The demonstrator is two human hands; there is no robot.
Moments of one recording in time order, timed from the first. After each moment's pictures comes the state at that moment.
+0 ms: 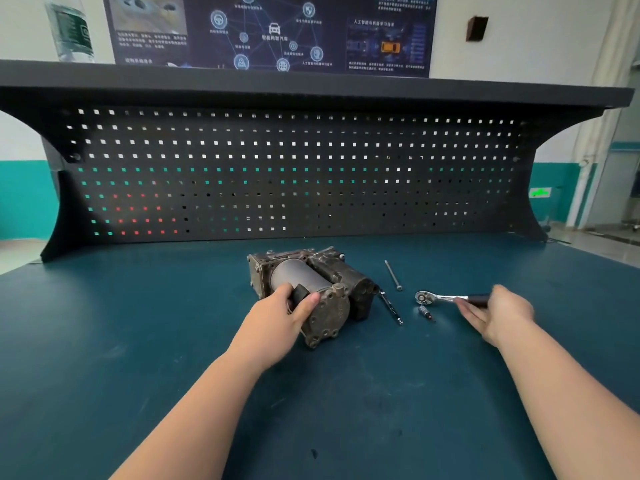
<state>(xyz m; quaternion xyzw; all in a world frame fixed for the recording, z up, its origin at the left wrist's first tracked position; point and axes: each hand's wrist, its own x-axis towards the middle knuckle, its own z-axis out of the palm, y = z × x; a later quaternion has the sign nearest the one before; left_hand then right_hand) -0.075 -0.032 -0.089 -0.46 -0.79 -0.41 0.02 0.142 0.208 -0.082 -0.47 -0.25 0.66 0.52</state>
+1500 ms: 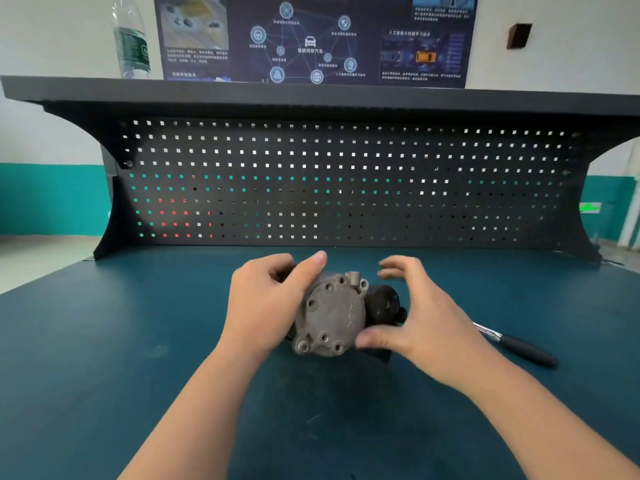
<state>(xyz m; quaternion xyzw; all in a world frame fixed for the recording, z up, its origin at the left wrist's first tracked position) -0.062 -0.087 -0.026 -0.42 -0.65 -0.62 0.12 0.085 0.047 -0.034 -0.18 -0.90 0.22 0.31</state>
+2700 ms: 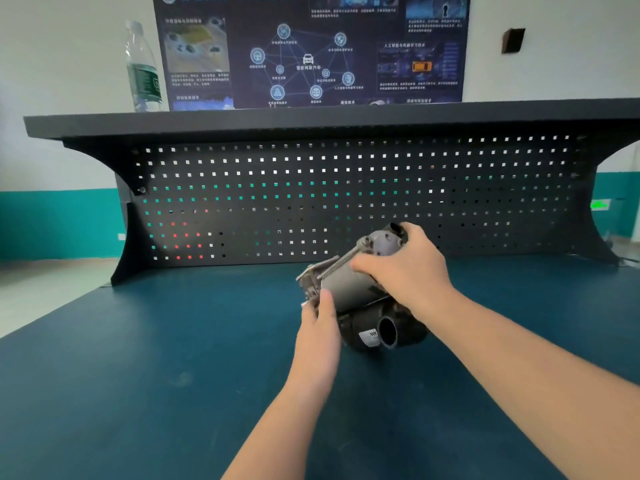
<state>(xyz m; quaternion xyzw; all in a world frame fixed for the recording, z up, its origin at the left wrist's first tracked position) -0.059 -0.051 -0.055 -0.27 -0.67 -0.67 -0.16 0.014 0.047 0.021 -0.34 -0.77 0.35 0.42</state>
